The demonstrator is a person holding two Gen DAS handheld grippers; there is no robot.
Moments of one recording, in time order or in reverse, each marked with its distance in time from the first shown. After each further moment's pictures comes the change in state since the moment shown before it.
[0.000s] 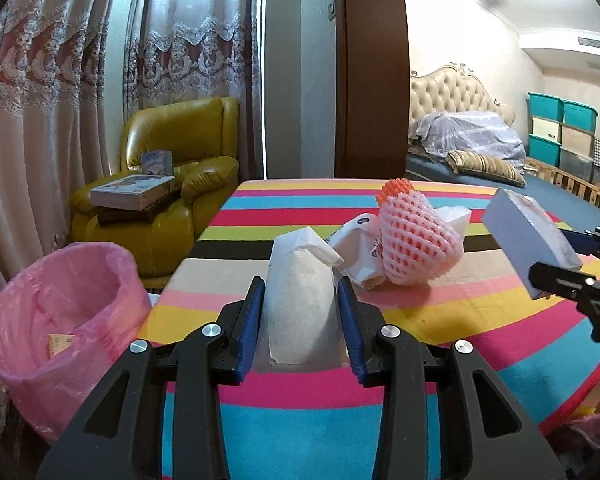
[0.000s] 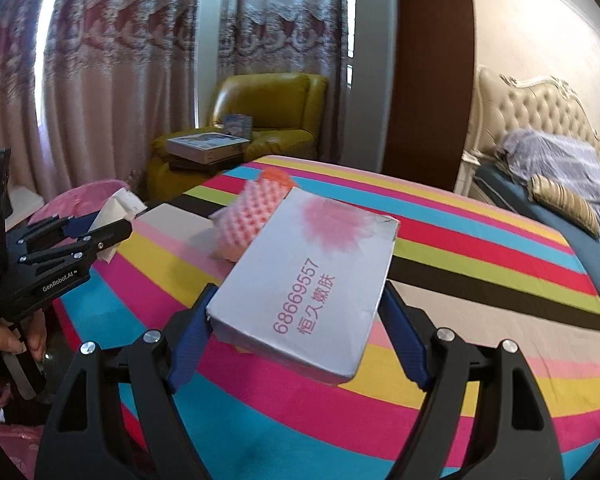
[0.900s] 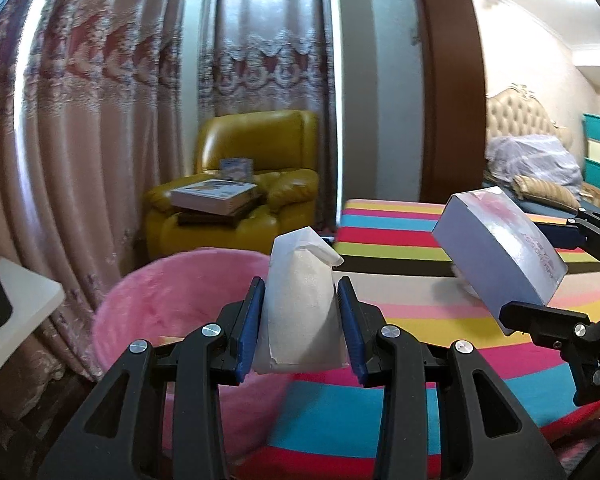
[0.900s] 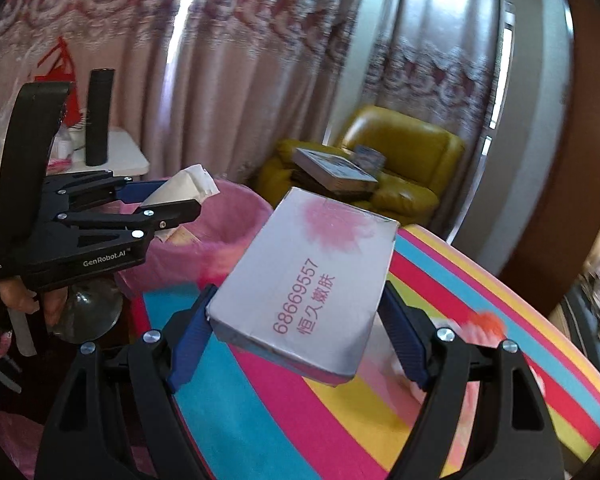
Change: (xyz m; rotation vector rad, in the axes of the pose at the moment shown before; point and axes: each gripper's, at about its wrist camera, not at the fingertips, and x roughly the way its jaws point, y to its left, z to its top) left arm -0.062 0.112 0.002 -0.087 -0.046 0.242; right arm 0.032 0.157 0.069 -0.376 -0.090 0.332
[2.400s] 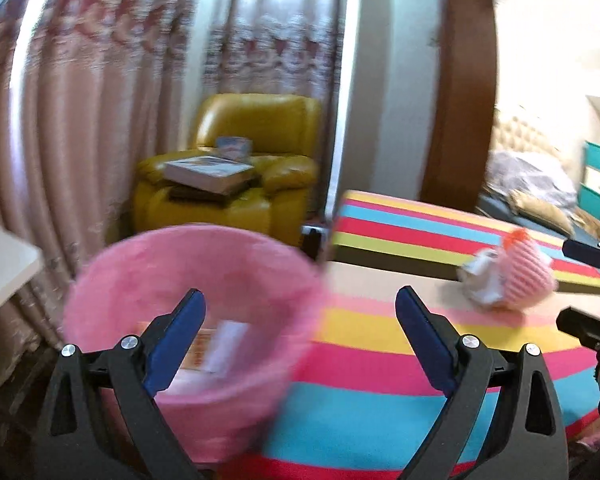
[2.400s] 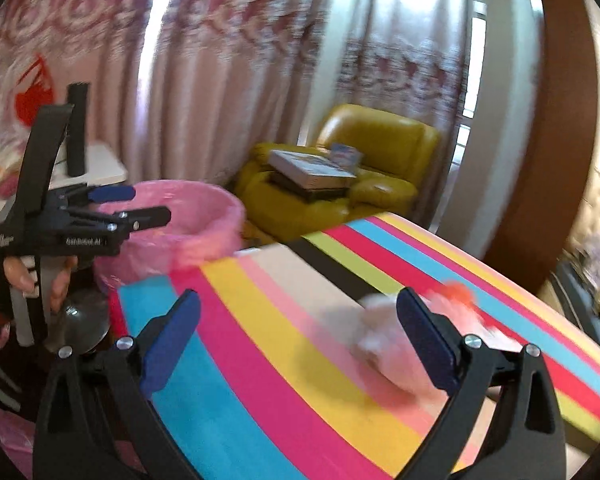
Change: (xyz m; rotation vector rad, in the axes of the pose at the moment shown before) left arm 0.035 0.006 -0.005 -0.086 0.055 -0.094; right arm -0.020 -0.044 -0.033 0.096 -0.015 -0.099
